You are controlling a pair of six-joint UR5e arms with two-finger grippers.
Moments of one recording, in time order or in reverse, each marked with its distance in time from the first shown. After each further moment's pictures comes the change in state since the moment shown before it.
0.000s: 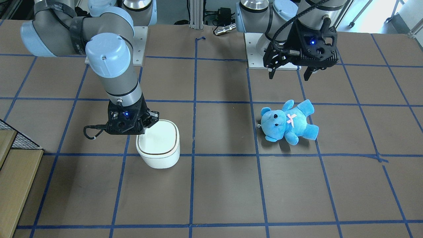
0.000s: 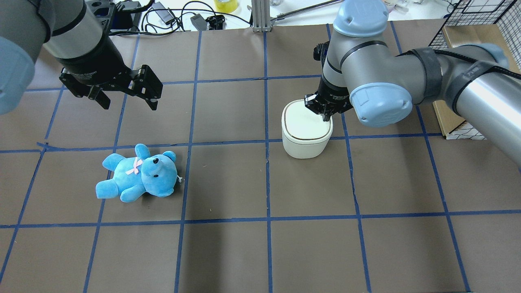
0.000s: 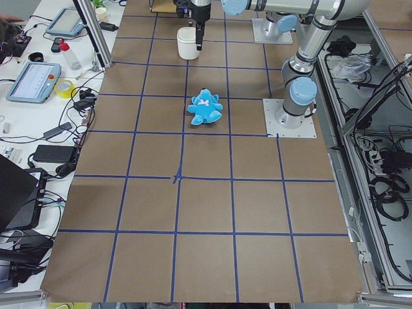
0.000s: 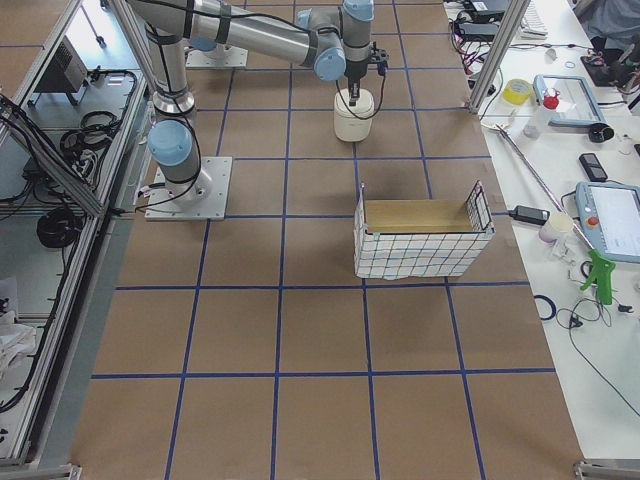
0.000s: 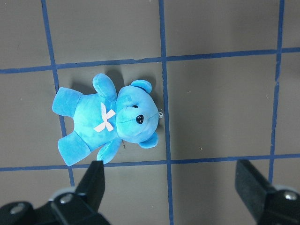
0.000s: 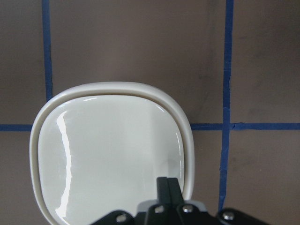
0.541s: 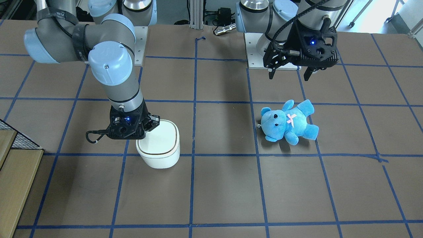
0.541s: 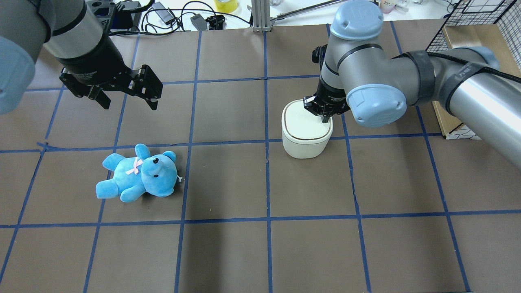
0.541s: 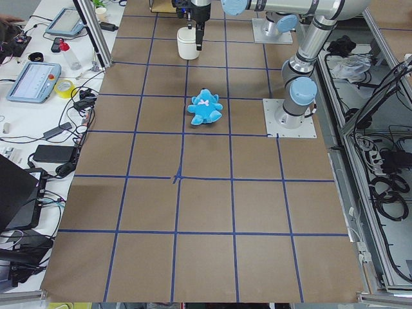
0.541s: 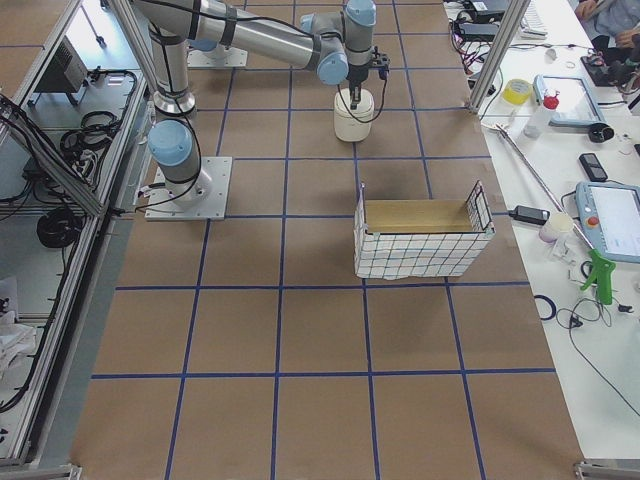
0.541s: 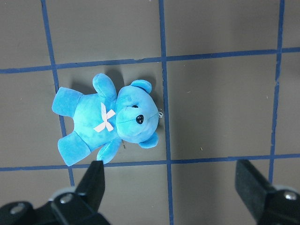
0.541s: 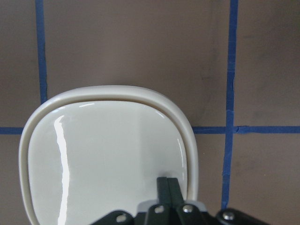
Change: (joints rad) left arm 0.000 0.000 0.000 0.001 0.000 0.000; right arm 0.000 0.027 0.001 -0.012 0.001 -0.002
